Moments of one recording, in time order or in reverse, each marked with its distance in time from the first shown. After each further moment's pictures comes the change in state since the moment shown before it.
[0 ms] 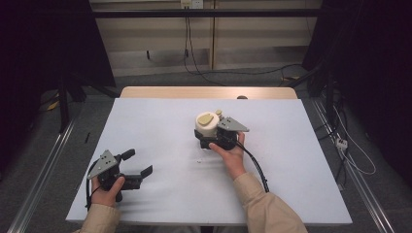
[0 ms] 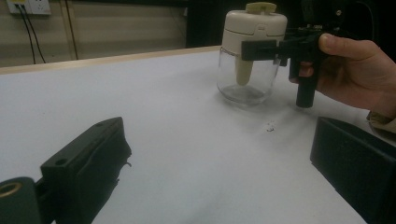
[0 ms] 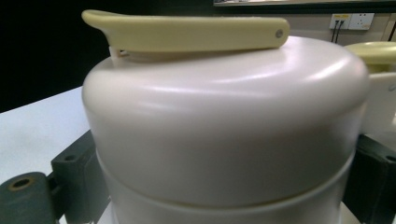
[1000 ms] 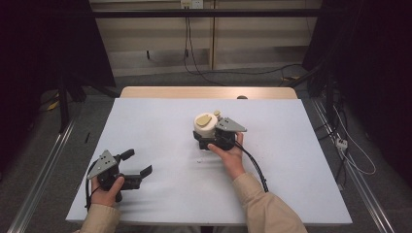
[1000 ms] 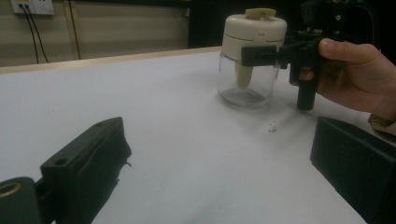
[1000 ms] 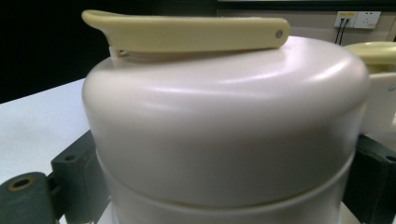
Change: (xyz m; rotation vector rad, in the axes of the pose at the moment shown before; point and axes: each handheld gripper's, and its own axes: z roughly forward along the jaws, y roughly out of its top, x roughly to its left) left arm 0.001 0.000 -0.001 0.001 0.014 -0.004; right arm 0.002 -0.002 0.004 0.018 0.012 -0.023
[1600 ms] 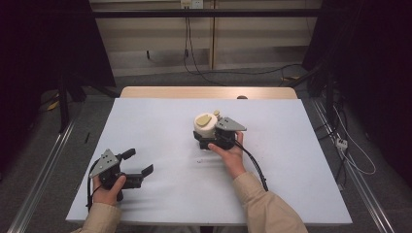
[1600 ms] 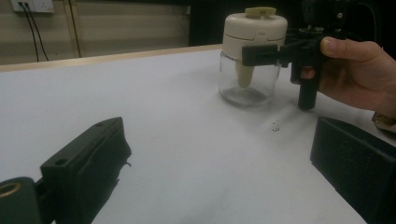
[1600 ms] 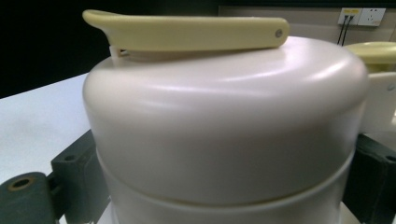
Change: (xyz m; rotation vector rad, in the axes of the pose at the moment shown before) left arm 0.002 -0.001 0.006 0.009 0.000 0.001; right arm -0.004 -0.001 0.003 0.010 0.009 -0.005
